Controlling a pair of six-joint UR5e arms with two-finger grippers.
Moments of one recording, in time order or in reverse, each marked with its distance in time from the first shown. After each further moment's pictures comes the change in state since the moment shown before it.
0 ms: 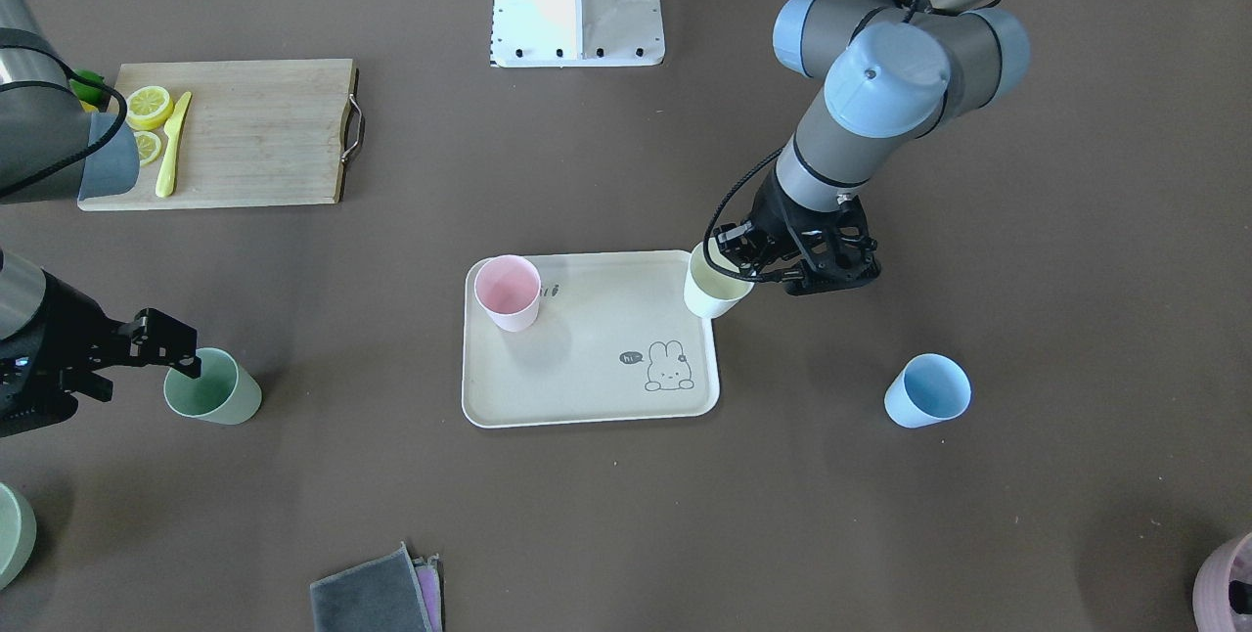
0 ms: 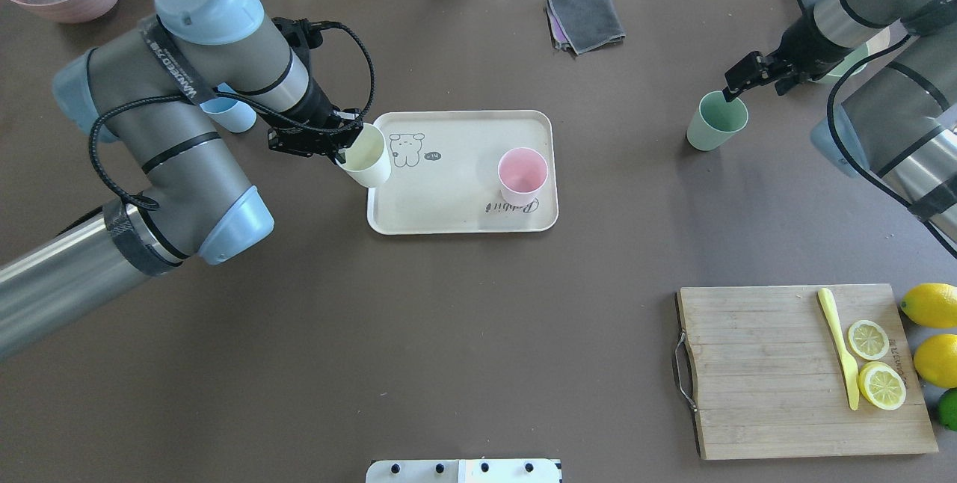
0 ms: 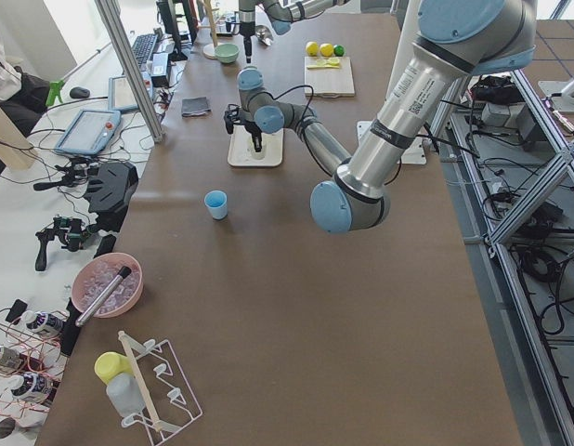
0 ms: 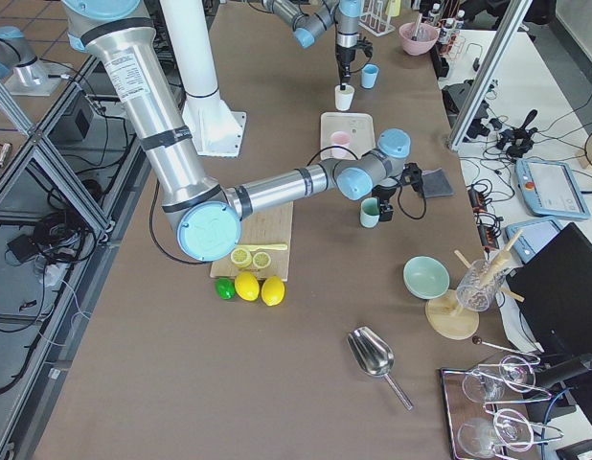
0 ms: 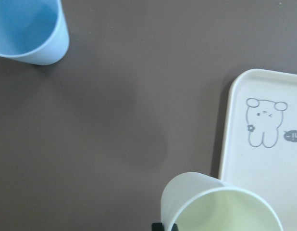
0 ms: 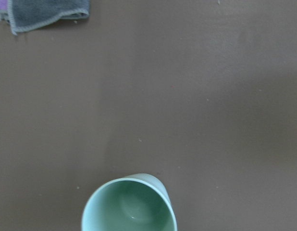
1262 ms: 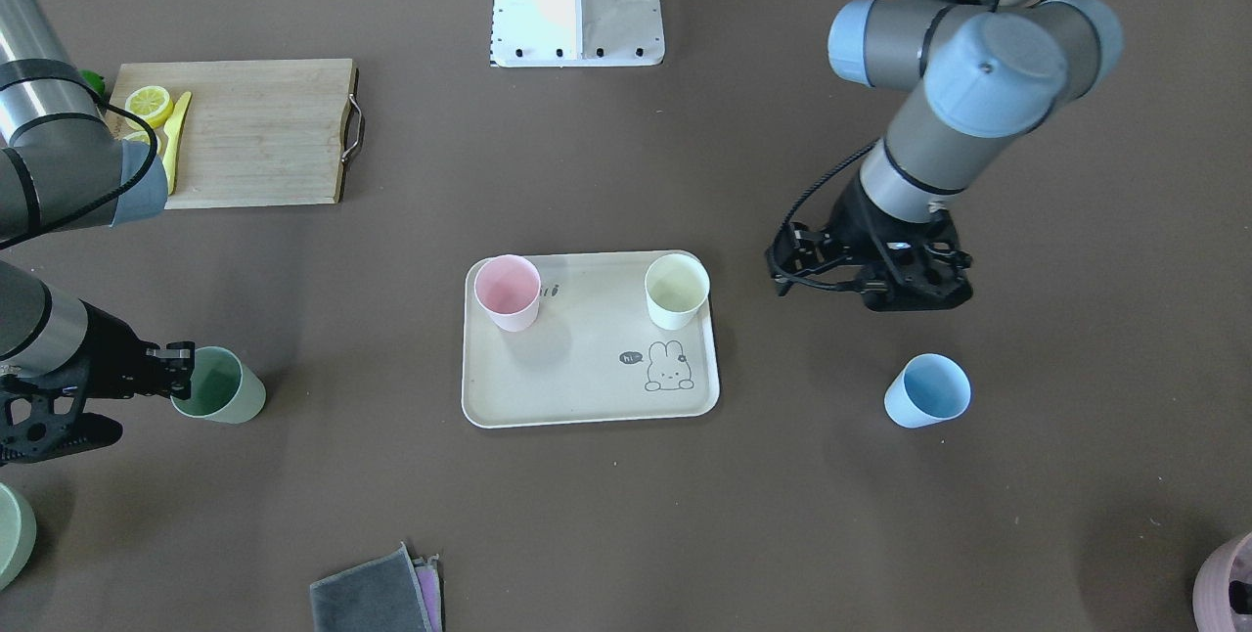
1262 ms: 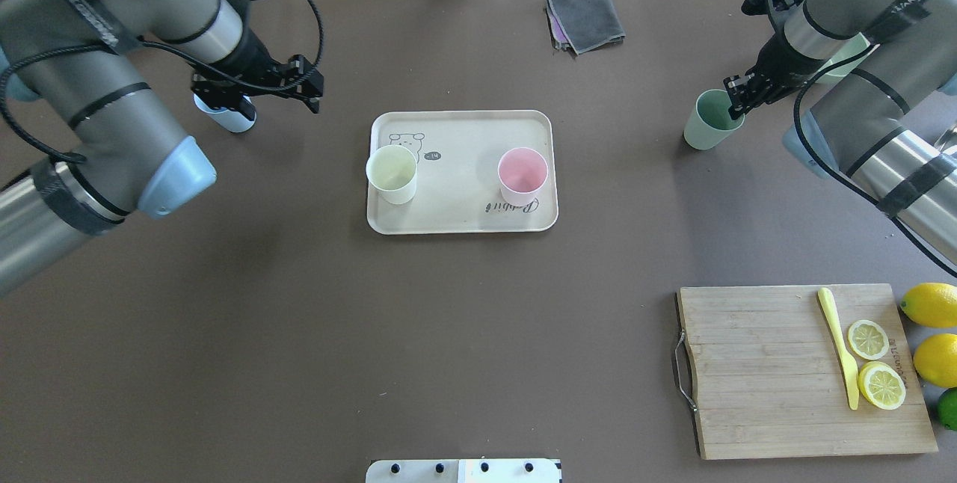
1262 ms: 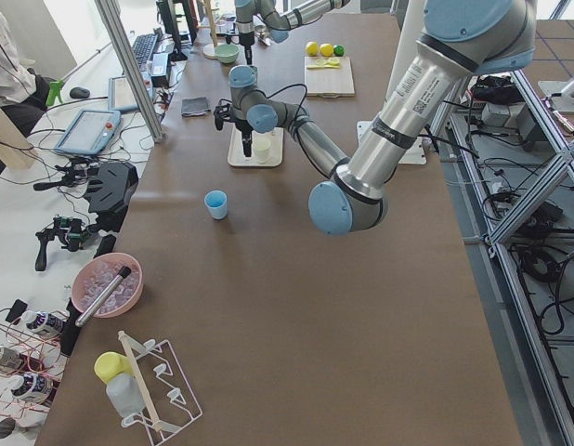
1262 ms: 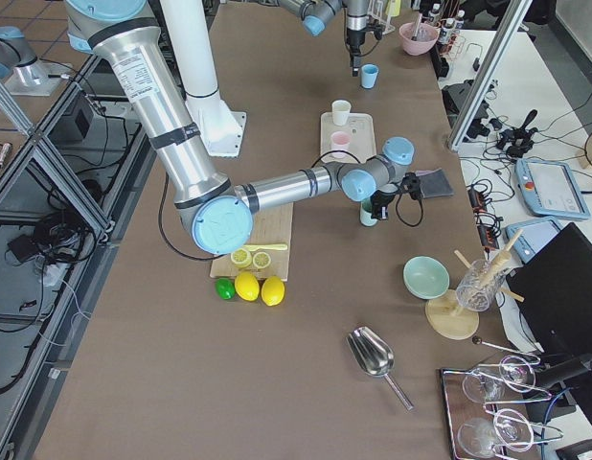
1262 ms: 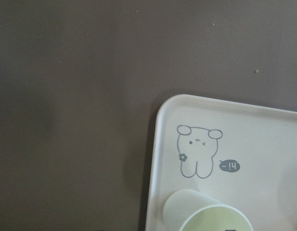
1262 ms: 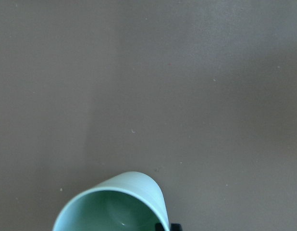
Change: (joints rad) left arm -0.194 0.098 -0.064 0.046 -0.076 0.324; right arm -0.039 0.066 -0.084 -0.062 0.013 -0.005
